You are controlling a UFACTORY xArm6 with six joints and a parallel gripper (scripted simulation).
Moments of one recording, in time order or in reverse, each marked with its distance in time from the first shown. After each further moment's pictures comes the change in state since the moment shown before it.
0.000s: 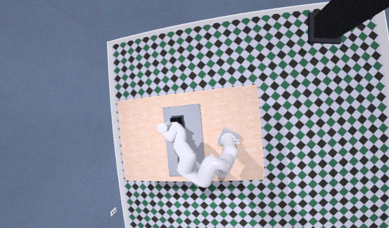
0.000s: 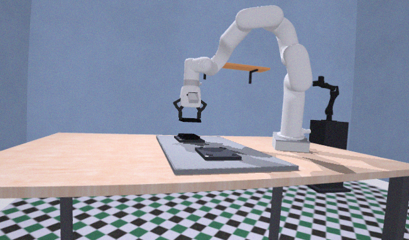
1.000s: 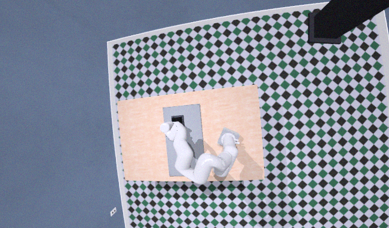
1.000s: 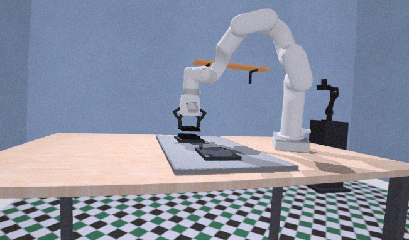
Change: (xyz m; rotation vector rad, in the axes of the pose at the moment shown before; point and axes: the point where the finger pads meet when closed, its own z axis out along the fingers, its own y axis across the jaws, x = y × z) arm 0.000 0.001 0.043 -0.001 -0.001 0.000
